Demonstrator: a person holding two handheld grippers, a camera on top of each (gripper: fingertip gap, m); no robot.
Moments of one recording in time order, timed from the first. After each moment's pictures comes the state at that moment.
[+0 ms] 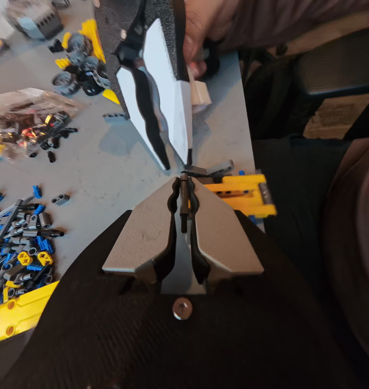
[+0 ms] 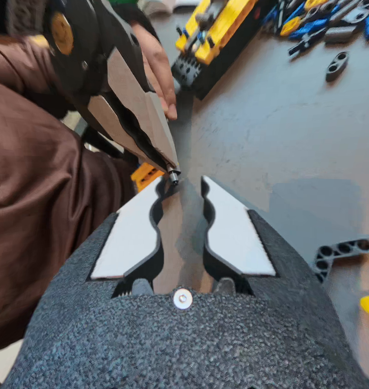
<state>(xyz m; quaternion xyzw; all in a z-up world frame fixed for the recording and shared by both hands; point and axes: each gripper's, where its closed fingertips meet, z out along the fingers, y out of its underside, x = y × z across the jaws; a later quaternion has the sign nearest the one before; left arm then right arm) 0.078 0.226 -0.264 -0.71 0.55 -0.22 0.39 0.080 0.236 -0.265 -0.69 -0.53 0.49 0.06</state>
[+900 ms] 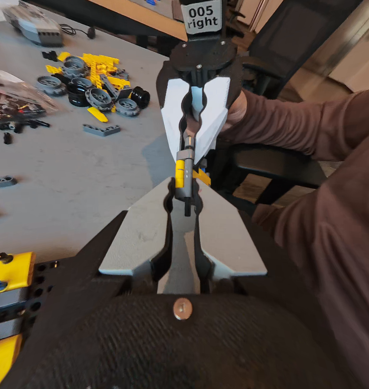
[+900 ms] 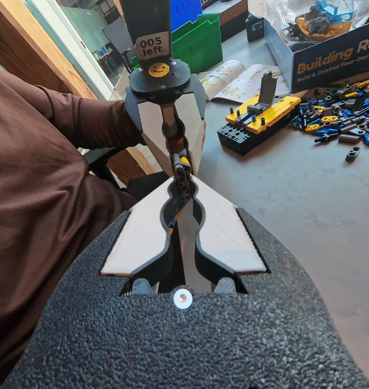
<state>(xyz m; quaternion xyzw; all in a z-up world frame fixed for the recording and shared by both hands) 0.080 0.195 -0.216 -0.72 0.40 -0.41 0.38 0.077 0.196 -0.208 -0.60 -0.52 0.55 0.25</state>
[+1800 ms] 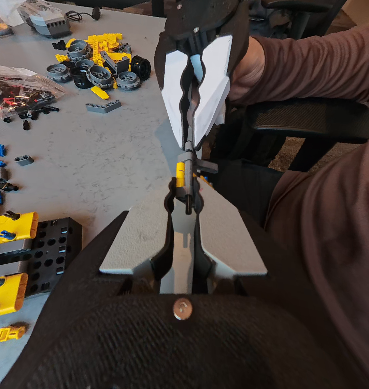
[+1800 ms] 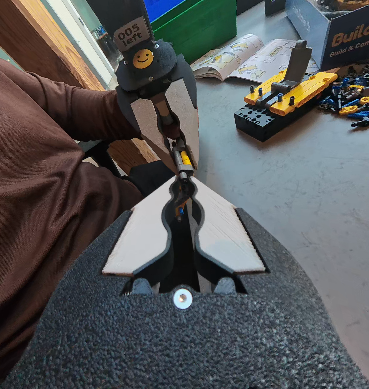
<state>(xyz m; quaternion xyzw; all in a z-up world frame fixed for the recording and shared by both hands) 0.062 0.167 -0.241 -0.73 0.45 -0.30 0.41 0.073 0.170 -0.225 -0.60 -0.55 0.54 0.23</state>
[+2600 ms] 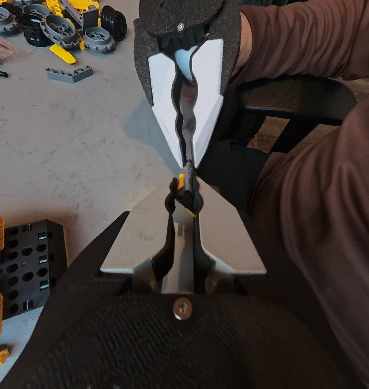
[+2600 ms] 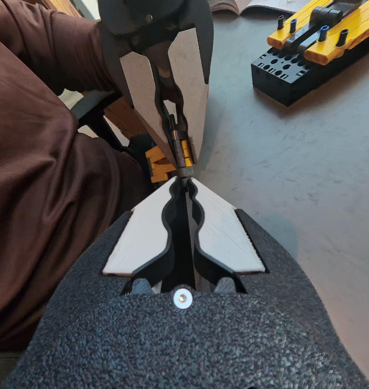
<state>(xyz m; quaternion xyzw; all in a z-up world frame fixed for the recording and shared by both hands) 0.064 0.161 -0.259 -0.75 0.48 -0.33 0.32 0.067 0.157 -0.262 -0.62 -0.59 0.50 0.15</state>
